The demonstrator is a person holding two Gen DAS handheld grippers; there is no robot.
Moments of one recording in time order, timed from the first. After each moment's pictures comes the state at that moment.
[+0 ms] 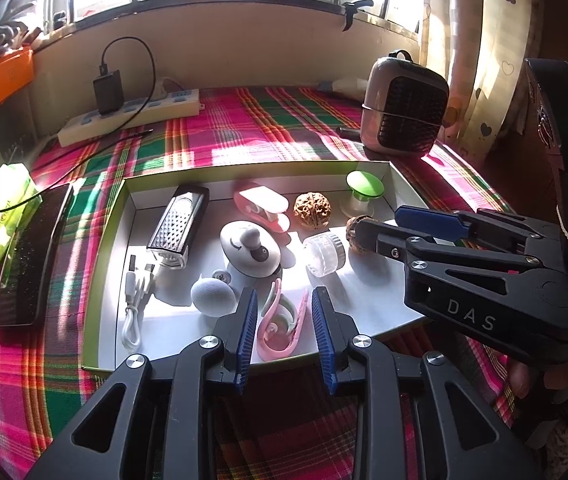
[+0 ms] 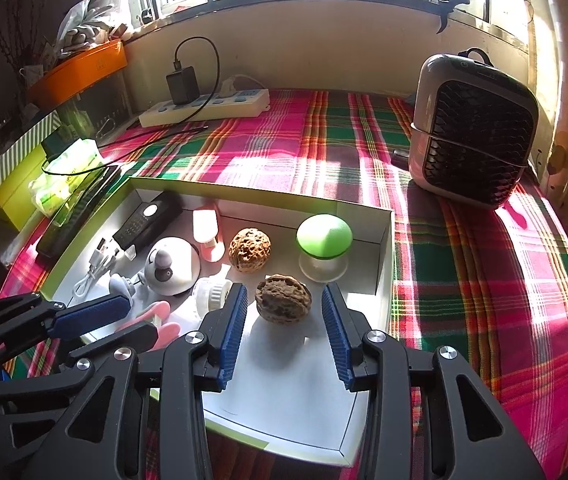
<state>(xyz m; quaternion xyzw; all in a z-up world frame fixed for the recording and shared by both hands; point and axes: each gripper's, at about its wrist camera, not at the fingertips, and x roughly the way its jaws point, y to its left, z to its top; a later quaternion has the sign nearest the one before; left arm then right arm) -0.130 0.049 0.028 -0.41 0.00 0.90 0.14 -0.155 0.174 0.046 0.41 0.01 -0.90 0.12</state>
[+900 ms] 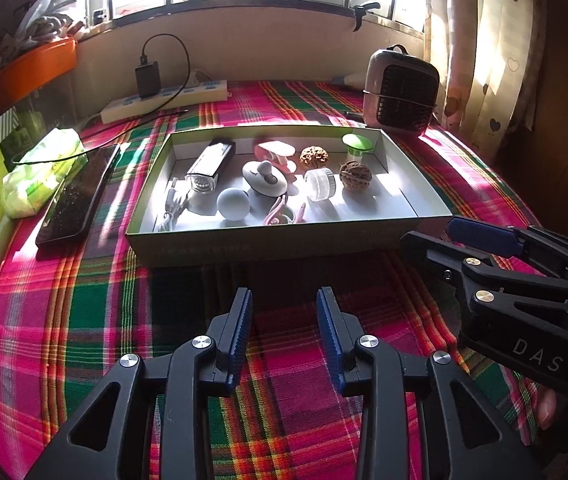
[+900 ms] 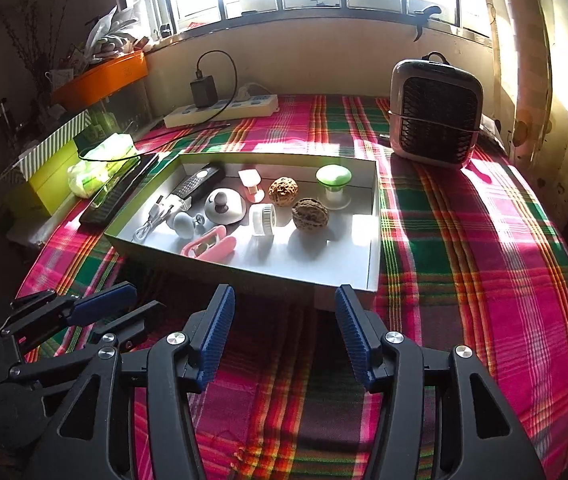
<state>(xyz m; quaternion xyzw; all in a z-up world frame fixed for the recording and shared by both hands) -0.052 0.043 0.023 -0.41 0.01 0.91 0.10 -0.061 0.170 0.053 0.40 0.00 -0.91 0.11</state>
